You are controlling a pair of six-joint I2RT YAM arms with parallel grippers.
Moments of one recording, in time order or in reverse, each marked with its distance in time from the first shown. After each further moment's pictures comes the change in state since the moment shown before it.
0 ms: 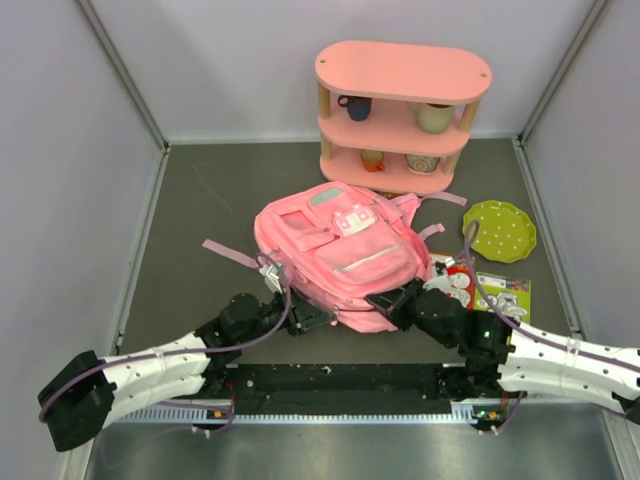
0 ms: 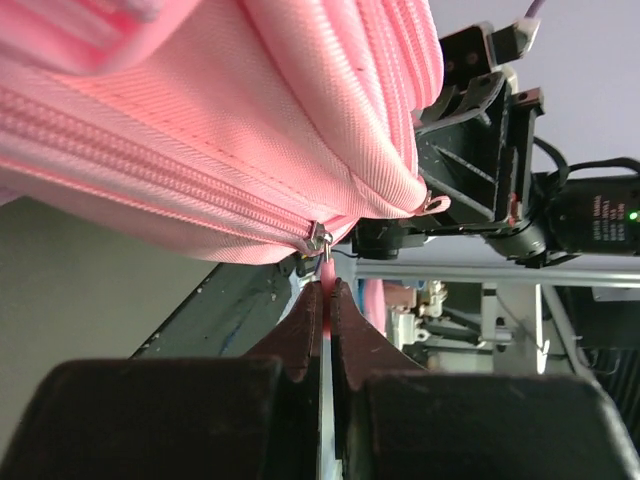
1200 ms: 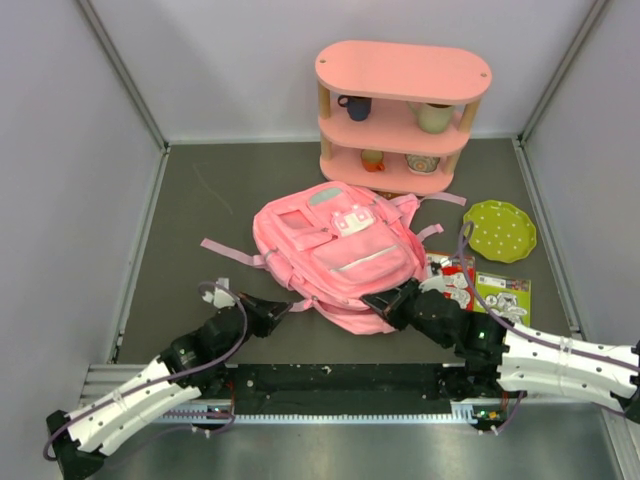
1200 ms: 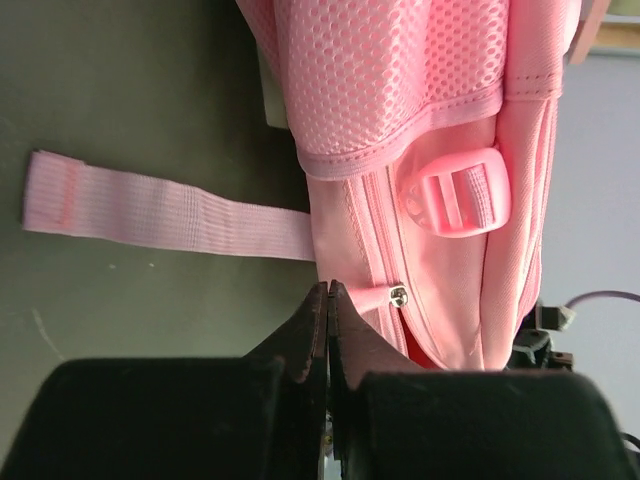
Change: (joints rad) left arm 0.003 -0.625 -0.001 -0.887 -0.564 -0.310; right arm -0.004 0.022 -0.042 0.111 -0.023 -0.021
